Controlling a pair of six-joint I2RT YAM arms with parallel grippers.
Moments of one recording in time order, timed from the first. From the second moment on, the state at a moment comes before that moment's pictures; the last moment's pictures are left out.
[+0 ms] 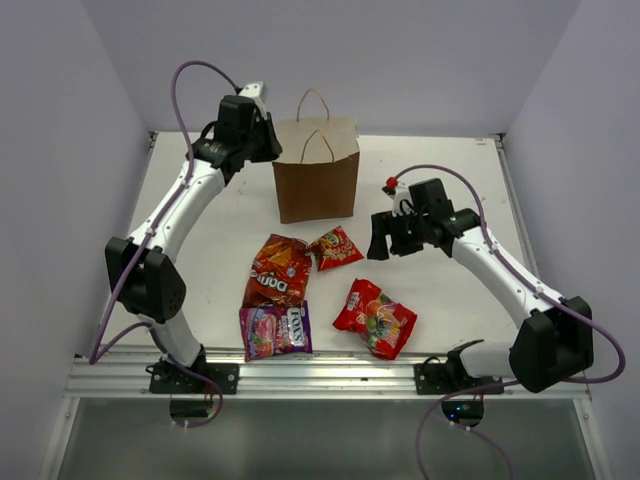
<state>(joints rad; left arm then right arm) -0.33 1.74 1.71 -0.51 0.03 -0.36 0.37 1.32 1.04 -0.66 -0.33 0.16</state>
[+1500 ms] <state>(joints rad) -0.35 1.71 1.61 -0.51 0.02 -0.36 0.51 1.78 2.49 -0.88 -0.01 0.12</state>
